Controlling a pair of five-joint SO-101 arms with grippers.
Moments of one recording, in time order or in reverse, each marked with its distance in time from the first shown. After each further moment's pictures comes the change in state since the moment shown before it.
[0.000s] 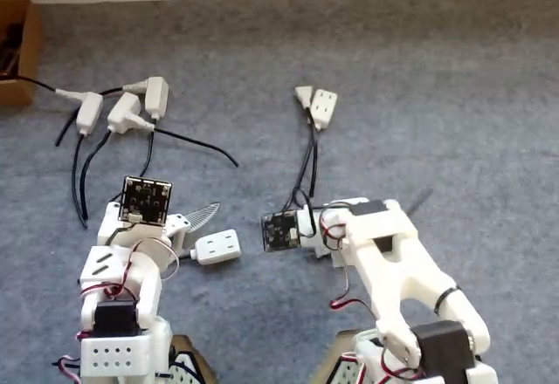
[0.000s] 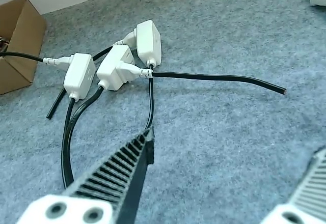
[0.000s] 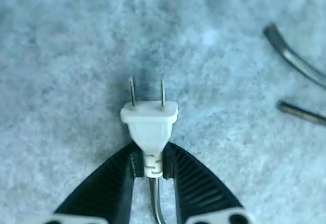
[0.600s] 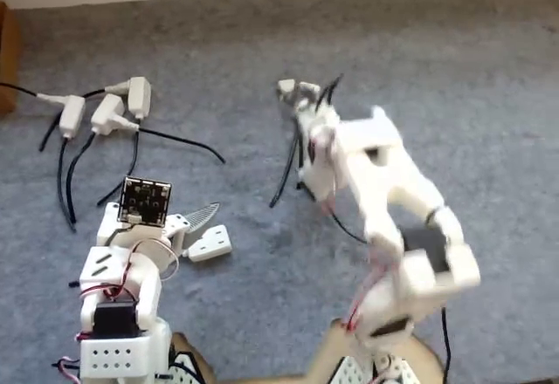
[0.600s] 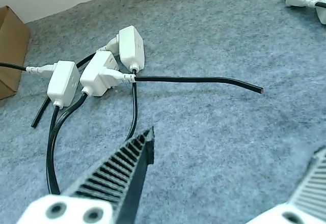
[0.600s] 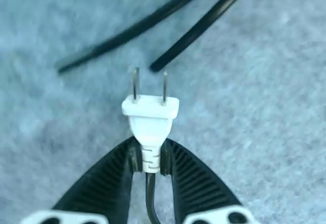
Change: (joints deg) left arm -0.1 0.0 0.0 0.0 0.0; right arm -6.4 1.1 -41.7 31.1 -62.0
